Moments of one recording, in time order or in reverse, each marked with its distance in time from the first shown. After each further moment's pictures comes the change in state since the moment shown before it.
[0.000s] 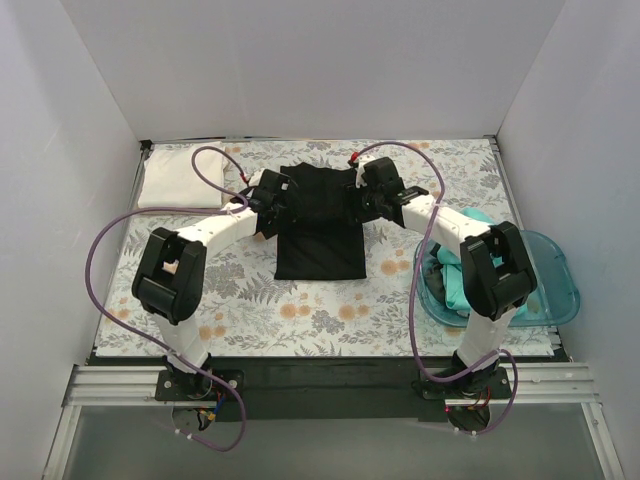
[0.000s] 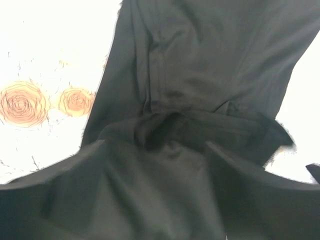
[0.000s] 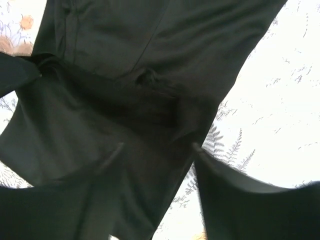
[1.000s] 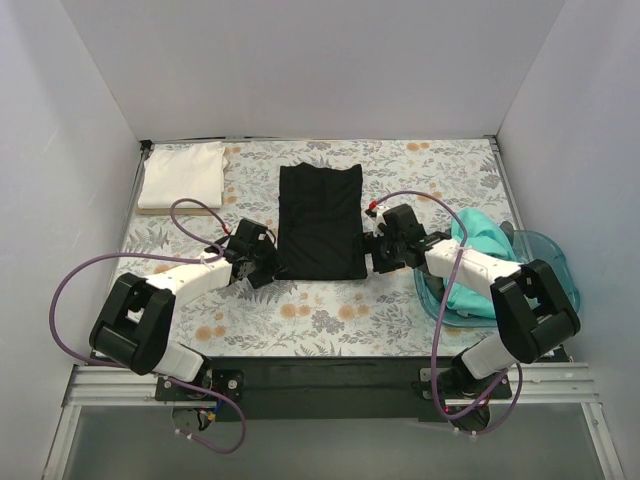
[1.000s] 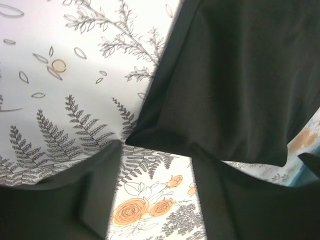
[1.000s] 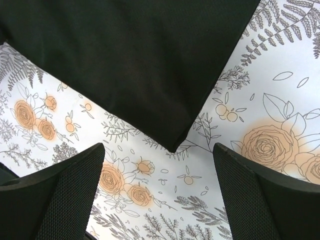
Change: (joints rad) left arm -0.005 -0.349 -0.505 0.060 0.155 -0.093; right arm 0.018 -0.320 -0.476 0.017 -0.164 0.120
